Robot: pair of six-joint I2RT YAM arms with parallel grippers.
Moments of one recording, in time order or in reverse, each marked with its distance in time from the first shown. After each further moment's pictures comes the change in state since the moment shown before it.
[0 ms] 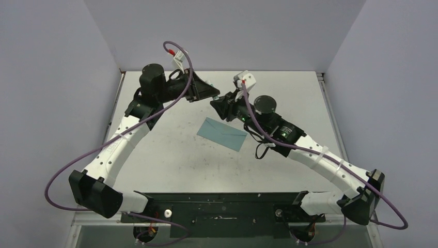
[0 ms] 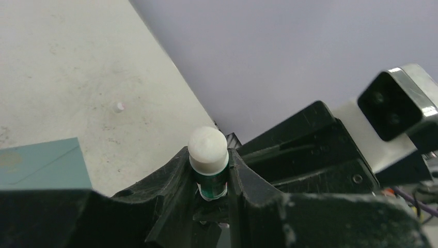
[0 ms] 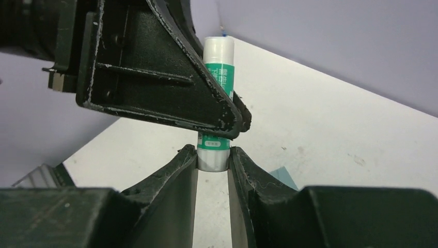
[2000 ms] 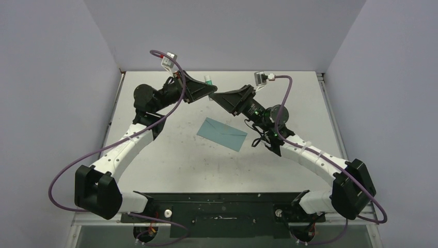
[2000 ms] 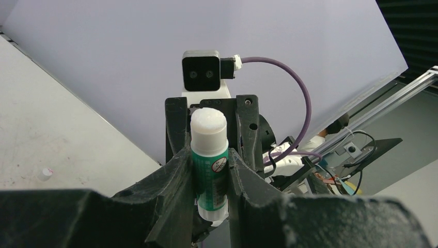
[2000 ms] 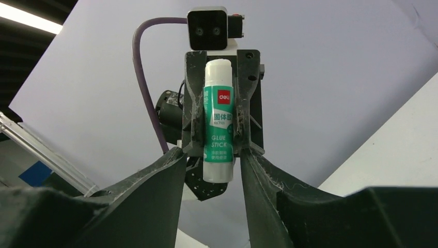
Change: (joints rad) left arm 0.026 -0.014 -0.298 0.882 0.140 -0.426; right arm -0.200 0.034 -0.362 0.961 -0.449 0.959
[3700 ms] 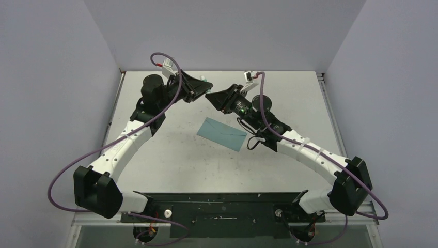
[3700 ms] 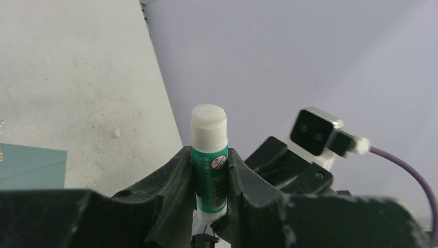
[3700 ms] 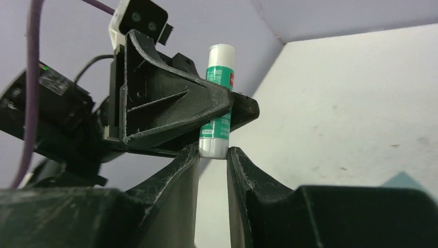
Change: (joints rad) left arm 0.006 0.007 0.079 -0.567 -0.296 0.084; right arm 0.056 0.047 0.130 -0.439 0.235 -0.293
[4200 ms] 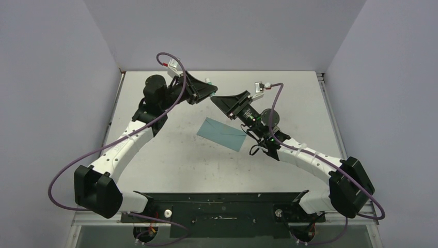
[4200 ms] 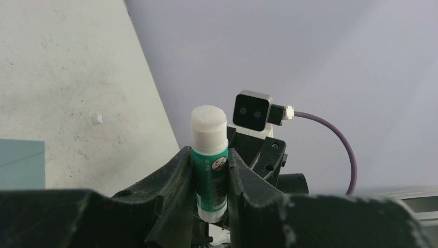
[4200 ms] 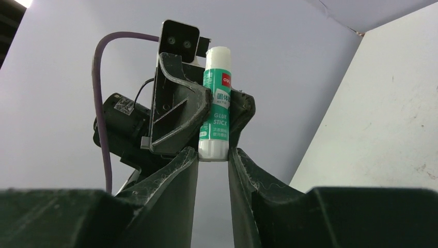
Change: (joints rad) left arm -0.024 0.006 0.005 0.007 0.061 -0.007; right arm -0.024 -0.027 -0.206 0.330 -0.007 0.334
